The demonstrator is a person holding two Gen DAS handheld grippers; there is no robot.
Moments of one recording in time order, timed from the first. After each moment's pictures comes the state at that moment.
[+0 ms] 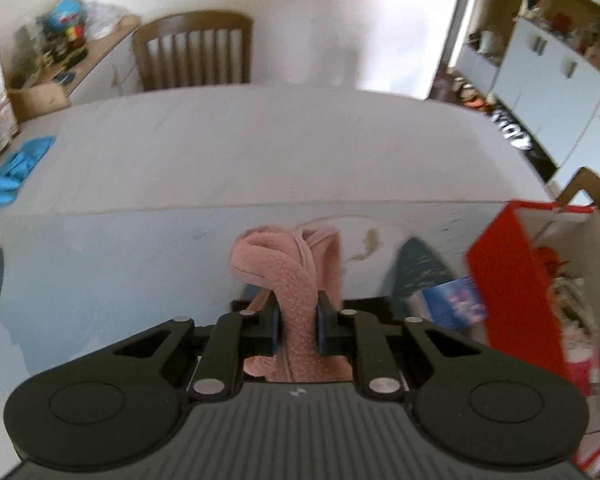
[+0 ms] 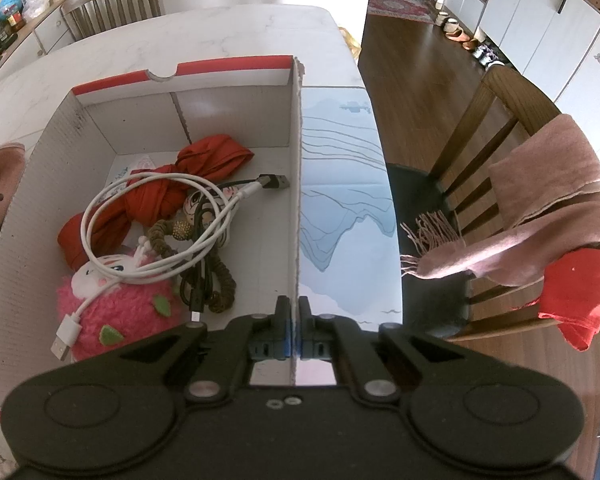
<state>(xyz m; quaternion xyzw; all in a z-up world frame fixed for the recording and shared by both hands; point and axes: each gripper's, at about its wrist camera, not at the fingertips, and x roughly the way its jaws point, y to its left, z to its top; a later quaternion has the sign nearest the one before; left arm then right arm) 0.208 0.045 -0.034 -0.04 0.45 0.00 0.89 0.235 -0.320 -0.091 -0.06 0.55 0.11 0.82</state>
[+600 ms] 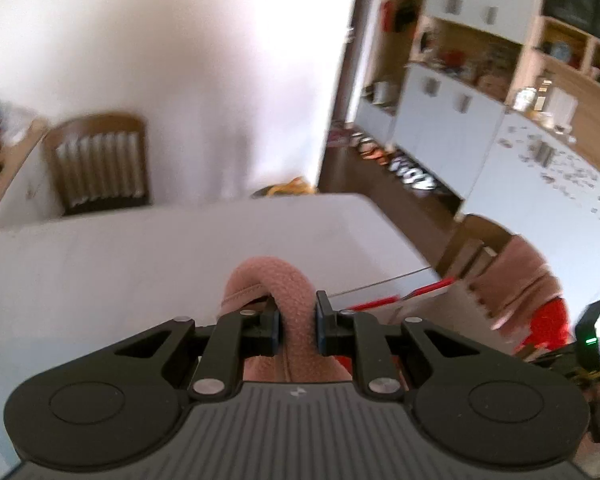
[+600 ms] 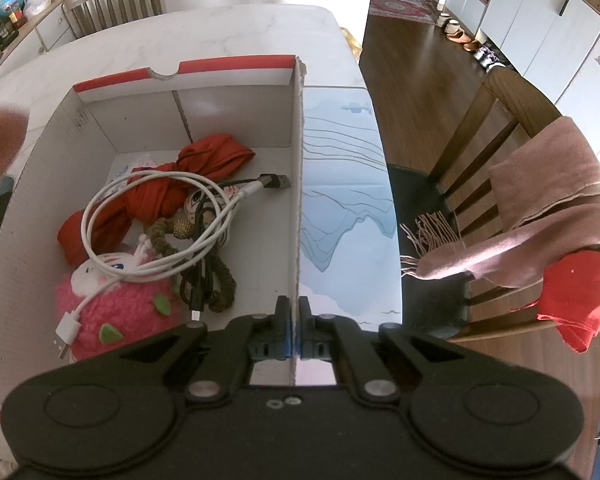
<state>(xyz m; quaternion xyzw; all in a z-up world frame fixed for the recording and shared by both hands) 0.214 -0.033 0.088 -0.02 0.35 -0.14 0.93 0.234 -0.319 -0.091 -0.07 0.55 0.11 0.82</state>
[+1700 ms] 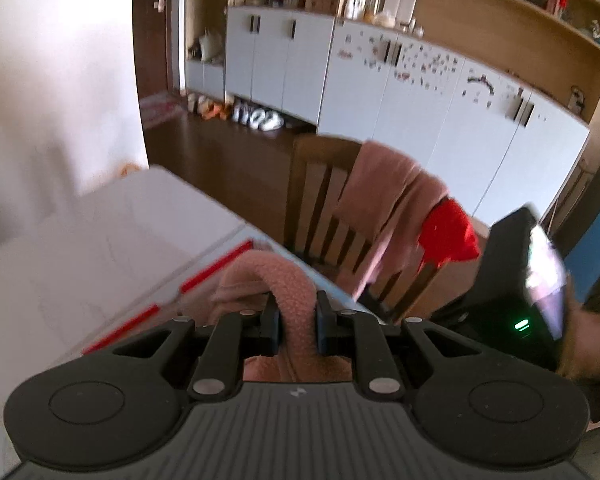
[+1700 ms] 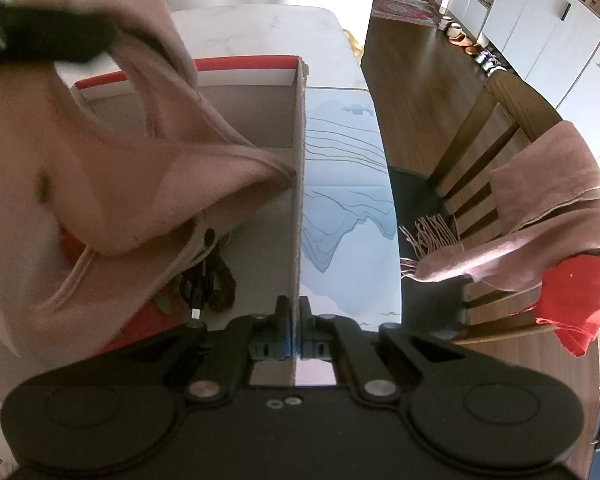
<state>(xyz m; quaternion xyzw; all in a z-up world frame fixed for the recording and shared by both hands) 0.235 -0.241 0.006 0.10 0.38 -0.36 0.85 0.235 -0.317 -0.091 -0.07 0.55 0.12 0.82</state>
